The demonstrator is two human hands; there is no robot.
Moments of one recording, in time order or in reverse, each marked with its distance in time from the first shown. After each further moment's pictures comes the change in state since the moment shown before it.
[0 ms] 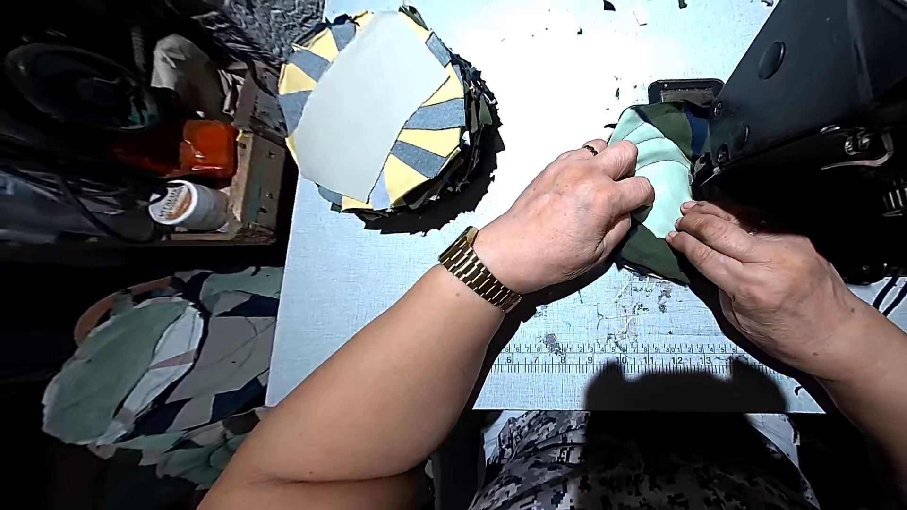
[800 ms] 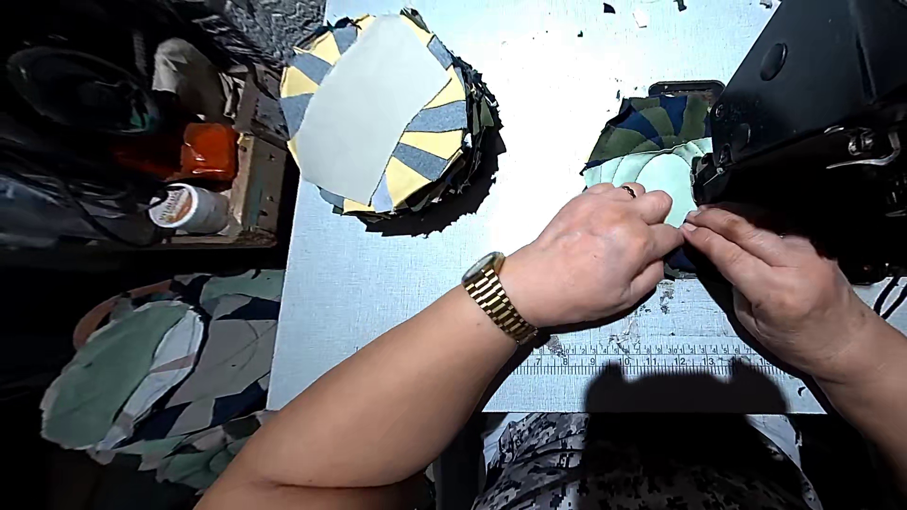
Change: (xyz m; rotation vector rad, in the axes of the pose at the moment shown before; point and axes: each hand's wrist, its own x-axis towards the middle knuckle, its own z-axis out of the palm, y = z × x) left_hand -0.004 0.029 0.011 0.005 -0.007 0.099; right_hand -0.012 0.001 0.003 0.009 0.093 0.069
